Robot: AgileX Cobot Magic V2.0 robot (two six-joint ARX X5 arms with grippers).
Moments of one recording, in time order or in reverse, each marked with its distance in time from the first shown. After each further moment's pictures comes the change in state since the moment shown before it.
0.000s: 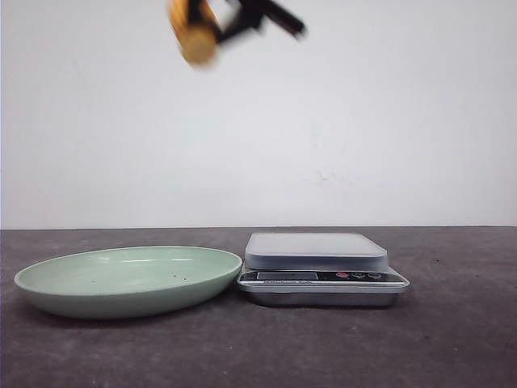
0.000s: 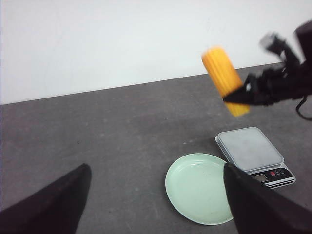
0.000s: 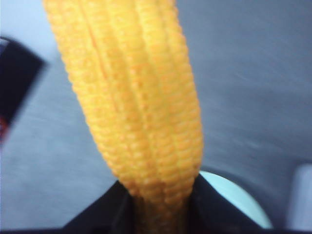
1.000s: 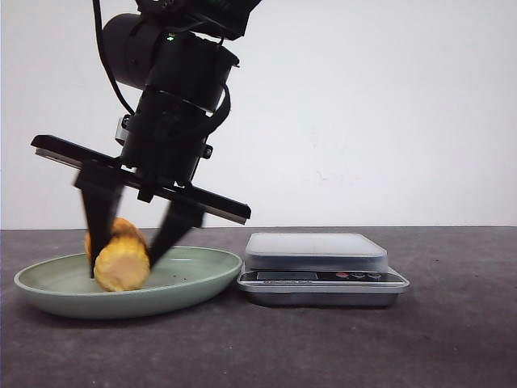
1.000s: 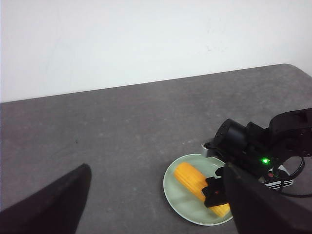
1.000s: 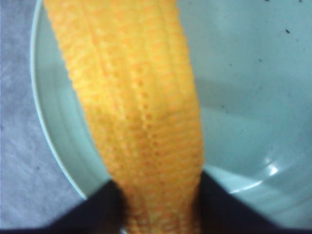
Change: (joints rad) left arm 0.000 0.000 0.000 0.000 0.000 -0.030; right arm 0.107 0.395 -0.014 -0.250 -0.219 0.163
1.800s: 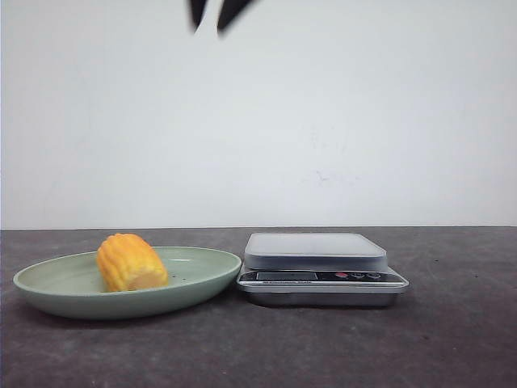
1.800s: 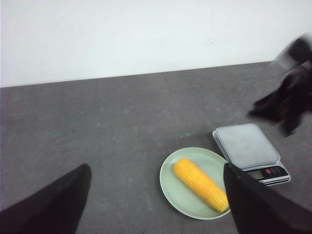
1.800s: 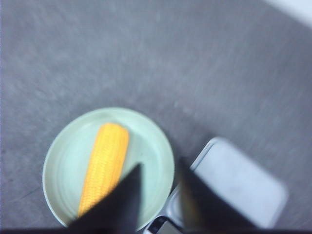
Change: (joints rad) left arm 0.000 0.000 -0.056 0.000 -0.003 -0.050; right arm 0.008 -0.484 0.108 -0.151 0.448 -0.610
